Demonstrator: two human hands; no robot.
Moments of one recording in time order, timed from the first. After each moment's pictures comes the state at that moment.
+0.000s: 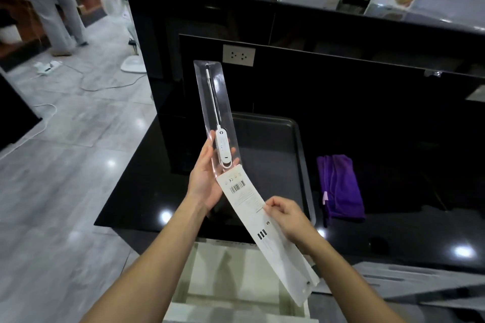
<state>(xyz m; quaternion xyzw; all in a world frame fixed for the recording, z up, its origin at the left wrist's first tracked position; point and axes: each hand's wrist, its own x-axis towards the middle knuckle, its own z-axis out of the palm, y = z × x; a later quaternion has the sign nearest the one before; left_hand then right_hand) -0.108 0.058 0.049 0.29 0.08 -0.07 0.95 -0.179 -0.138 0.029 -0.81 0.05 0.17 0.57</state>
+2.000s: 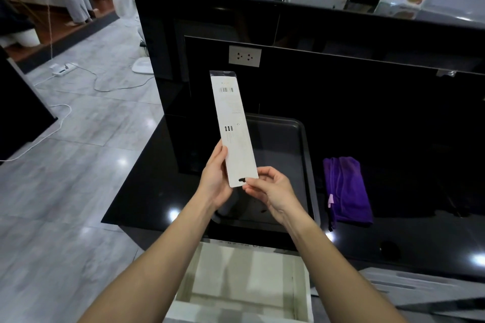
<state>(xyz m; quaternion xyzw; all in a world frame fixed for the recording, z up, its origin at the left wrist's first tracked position) -0.104 0.043 0.053 0.39 0.07 -0.08 0.91 -0.131 -0.097 0.055 -0.57 0.14 0.13 0.80</state>
